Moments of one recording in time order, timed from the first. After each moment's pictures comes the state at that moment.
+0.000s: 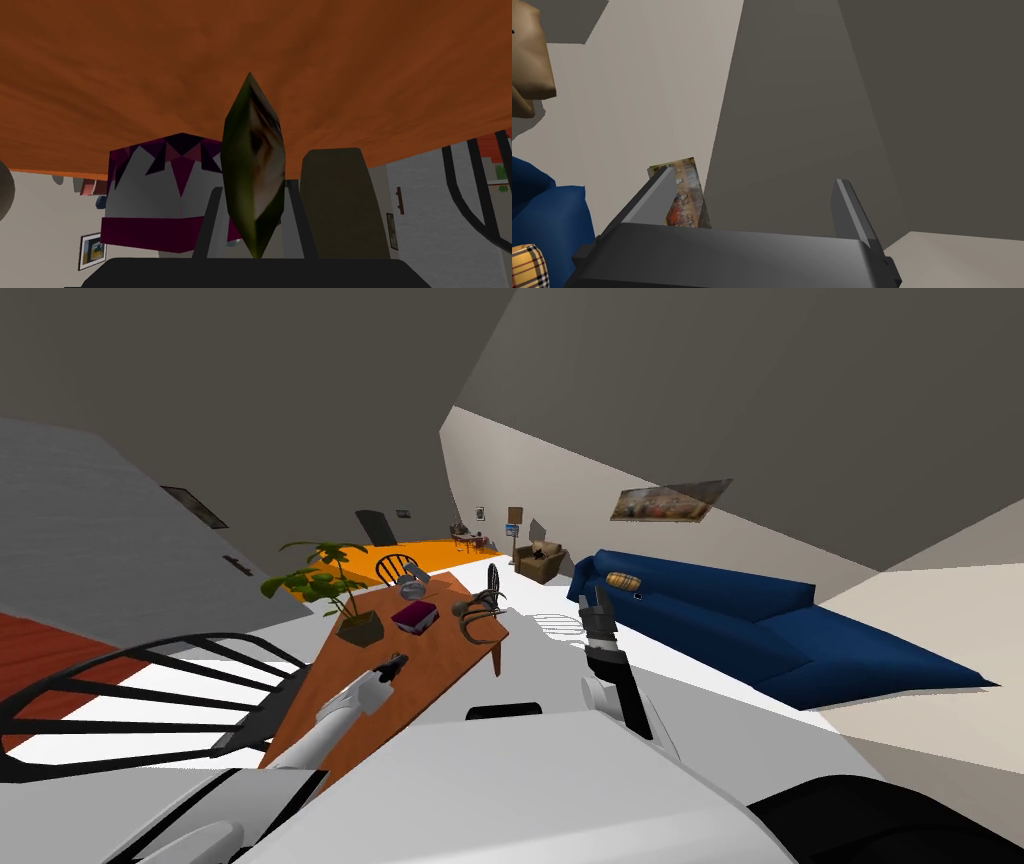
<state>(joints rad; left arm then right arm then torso) -0.15 0.60 -0.10 -0.72 -0.35 0.24 -0.34 0.50 0.01 -0.04 -2.31 0.08 -0.36 -0.08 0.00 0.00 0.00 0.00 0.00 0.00</state>
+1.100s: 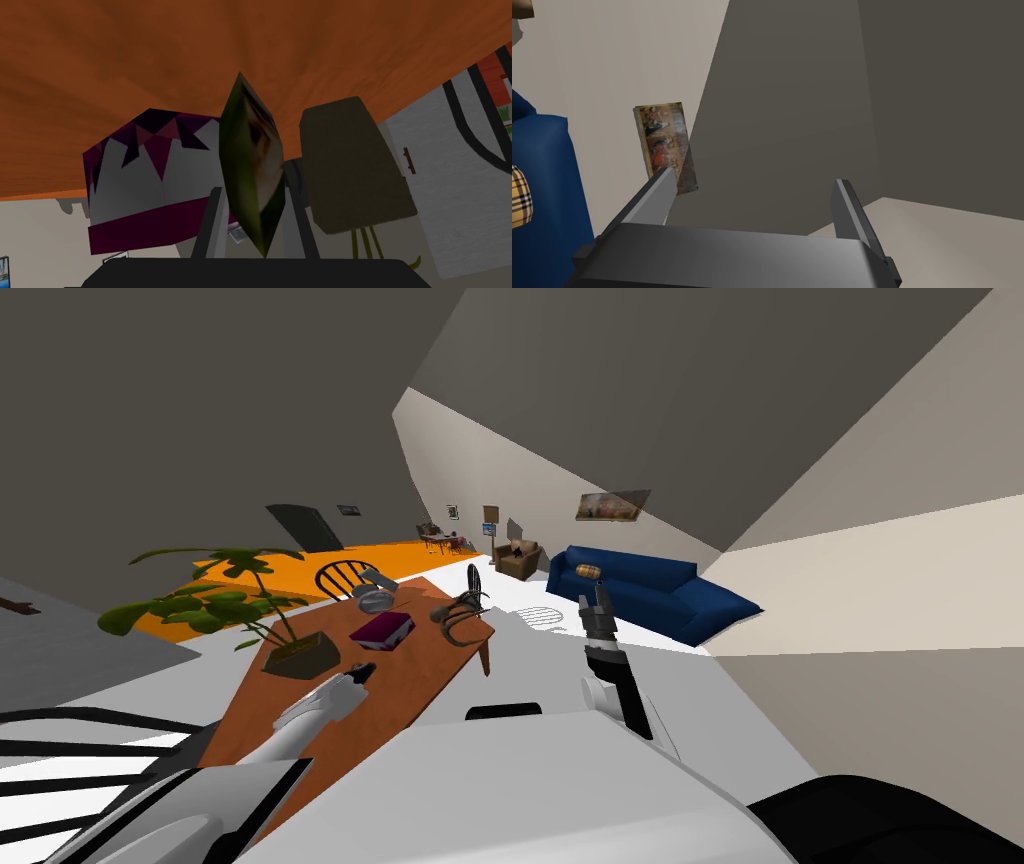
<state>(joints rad) -0.18 0.70 -0.02 -0.59 -0.39 0.32 -0.41 0.50 0.01 -0.04 -2.31 0.08 -0.36 -0.08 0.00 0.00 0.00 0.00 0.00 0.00</state>
